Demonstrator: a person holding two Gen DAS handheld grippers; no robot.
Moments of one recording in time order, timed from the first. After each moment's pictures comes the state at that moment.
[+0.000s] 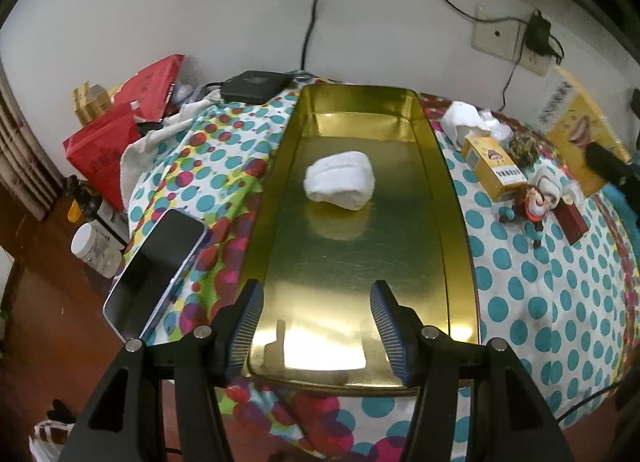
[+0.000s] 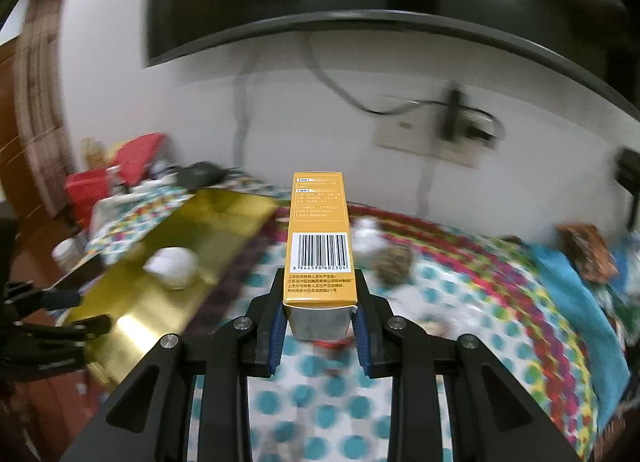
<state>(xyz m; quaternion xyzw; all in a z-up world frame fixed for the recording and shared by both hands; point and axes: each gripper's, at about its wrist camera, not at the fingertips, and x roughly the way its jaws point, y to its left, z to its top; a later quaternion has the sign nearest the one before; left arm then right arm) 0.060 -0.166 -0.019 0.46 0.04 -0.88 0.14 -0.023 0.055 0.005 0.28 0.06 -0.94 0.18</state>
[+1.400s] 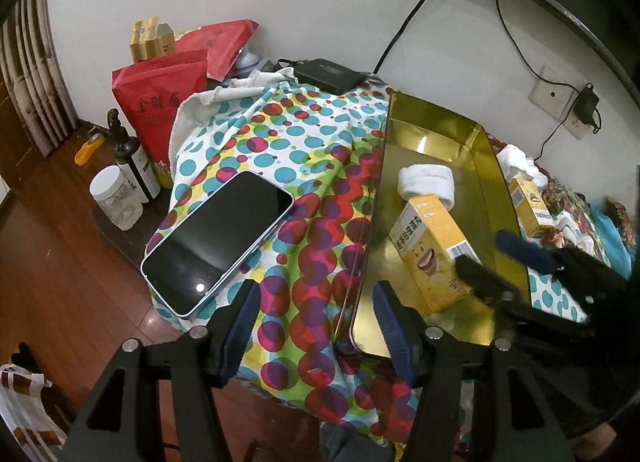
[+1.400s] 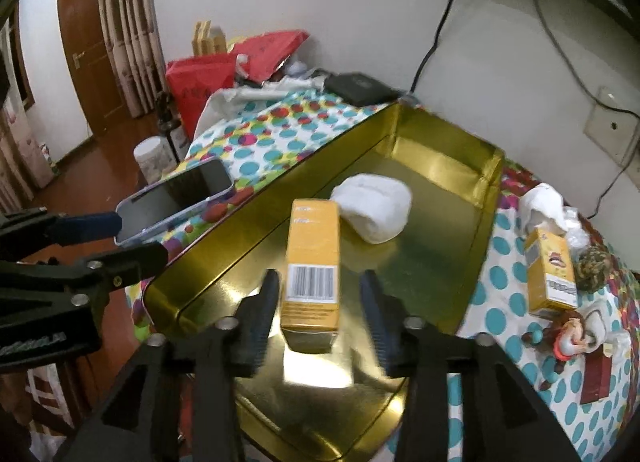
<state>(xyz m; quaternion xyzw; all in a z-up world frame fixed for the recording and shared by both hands) 0.102 -0.243 -0.020 0.44 0.14 -0.87 0.17 0.000 -0.111 -0.056 0.38 0.14 -0.85 0.34</state>
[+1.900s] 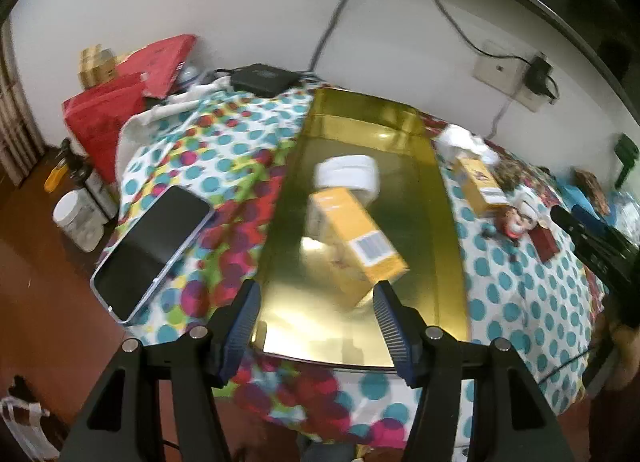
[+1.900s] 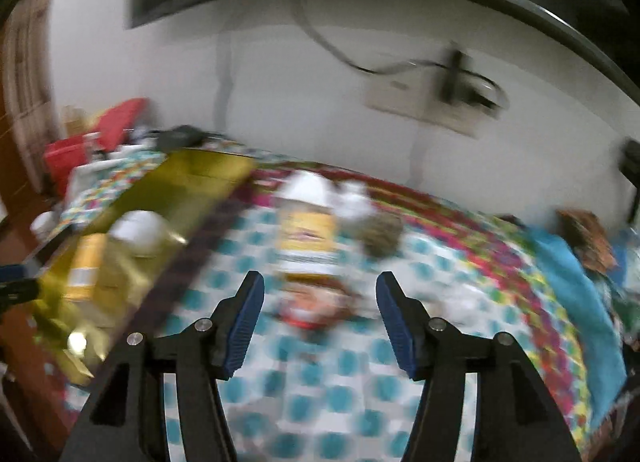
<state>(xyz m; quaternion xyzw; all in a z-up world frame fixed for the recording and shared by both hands) 0.080 -0.184 -0.012 0.45 0.11 -0.88 0.10 -0.051 0.070 -0.030 0.34 0.08 -0.93 0.13</state>
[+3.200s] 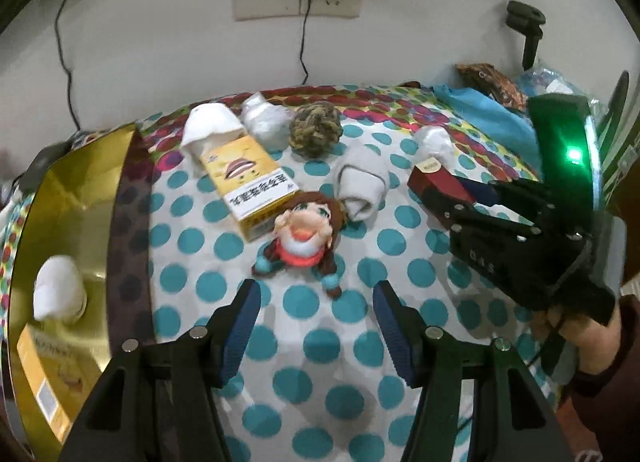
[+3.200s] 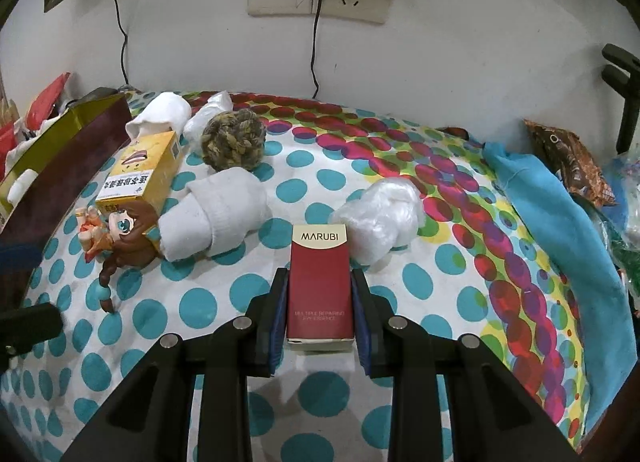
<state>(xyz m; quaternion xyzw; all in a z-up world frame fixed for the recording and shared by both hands) -0.051 0.017 -0.061 0.47 -0.03 -0.88 -0.11 -0.106 0.159 -0.107 0.41 0.08 -0.91 0.07</state>
